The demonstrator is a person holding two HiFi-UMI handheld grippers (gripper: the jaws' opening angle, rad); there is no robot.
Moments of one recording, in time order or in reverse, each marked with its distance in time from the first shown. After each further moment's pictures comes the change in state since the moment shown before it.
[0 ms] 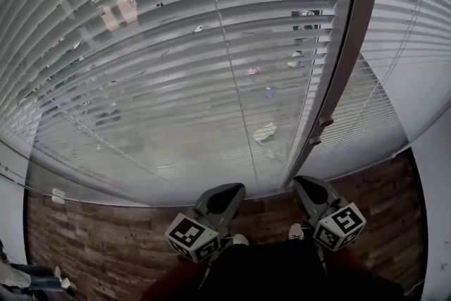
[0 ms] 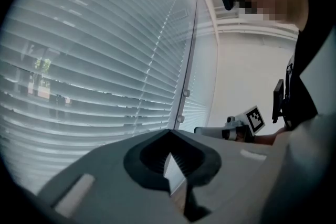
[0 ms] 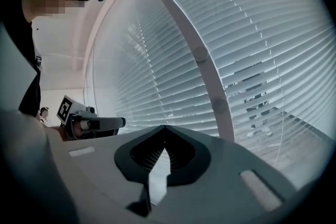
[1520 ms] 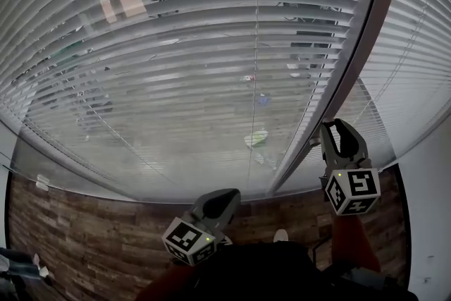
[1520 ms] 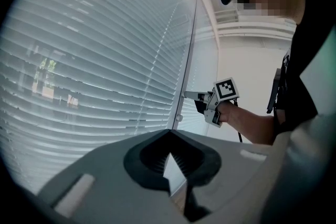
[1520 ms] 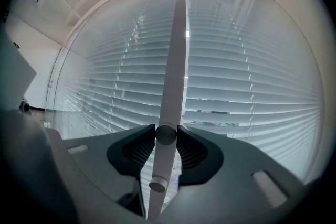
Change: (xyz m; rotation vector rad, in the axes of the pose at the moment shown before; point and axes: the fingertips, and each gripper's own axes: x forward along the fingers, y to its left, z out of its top) left arm -0.042 -0.008 -0.008 -0.012 -0.064 0.029; right arm 0.010 -0.048 0.138 -0.389 -0.091 -0.401
